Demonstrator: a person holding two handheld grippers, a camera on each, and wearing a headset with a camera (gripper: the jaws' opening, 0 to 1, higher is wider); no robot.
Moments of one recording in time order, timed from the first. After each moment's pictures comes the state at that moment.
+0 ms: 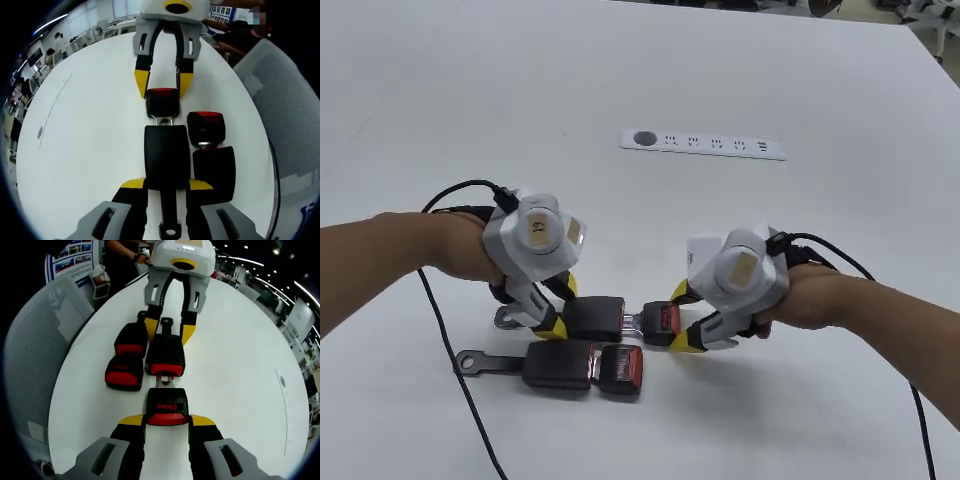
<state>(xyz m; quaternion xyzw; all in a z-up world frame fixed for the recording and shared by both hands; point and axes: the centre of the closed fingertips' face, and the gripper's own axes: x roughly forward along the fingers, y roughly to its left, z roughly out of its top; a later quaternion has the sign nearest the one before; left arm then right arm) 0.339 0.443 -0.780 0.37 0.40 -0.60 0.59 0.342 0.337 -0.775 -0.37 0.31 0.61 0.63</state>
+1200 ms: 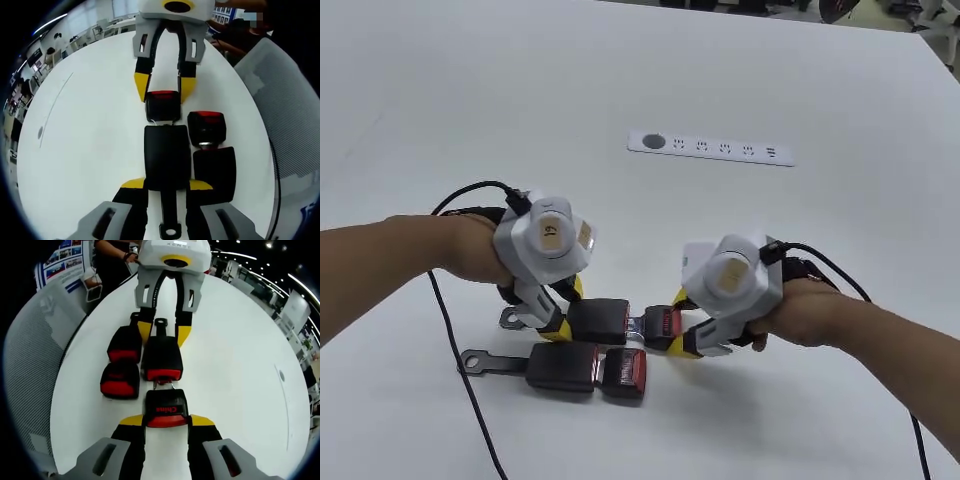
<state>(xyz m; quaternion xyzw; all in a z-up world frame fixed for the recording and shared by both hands) 0.341 0.444 -0.784 0.37 0.40 -0.60 0.58 0.341 0.349 -0.778 -0.36 0.33 0.58 0.65</state>
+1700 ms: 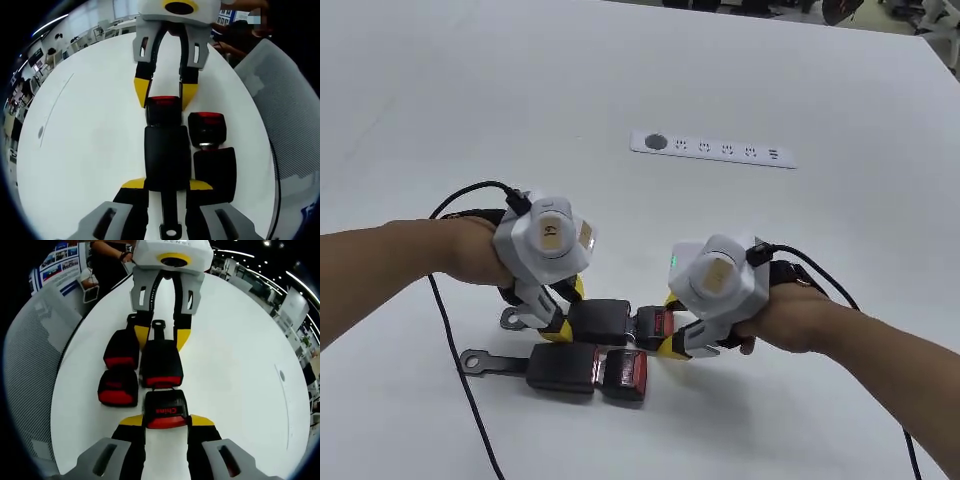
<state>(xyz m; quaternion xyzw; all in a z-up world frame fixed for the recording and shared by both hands) 0.340 0.442 -0.780 0.37 0.39 -0.60 0.59 0.342 0.356 -0.778 -0.36 0.34 0.57 0.65</state>
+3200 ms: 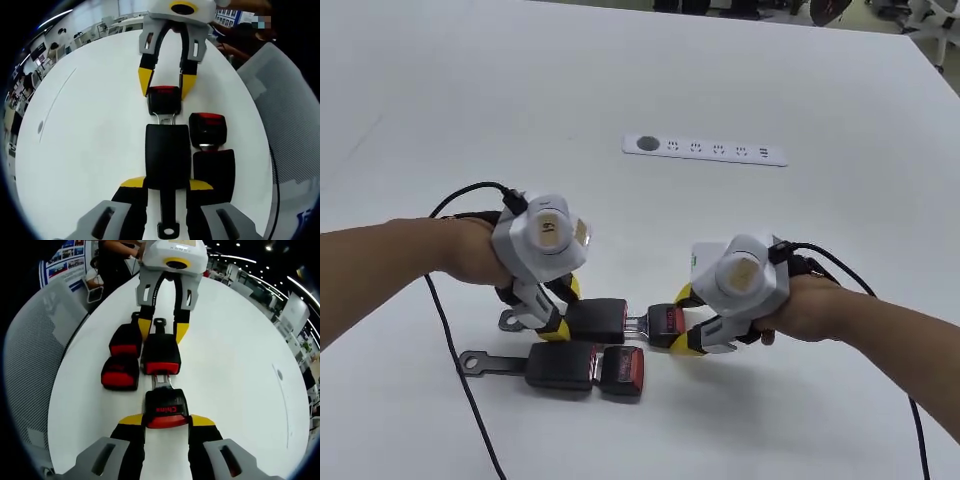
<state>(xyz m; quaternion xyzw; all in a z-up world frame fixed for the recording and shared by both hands) 0.337 0.443 -0.781 0.36 0.41 -0.59 0.59 0.344 0.335 -0.776 -0.36 0.32 0.59 0.65</state>
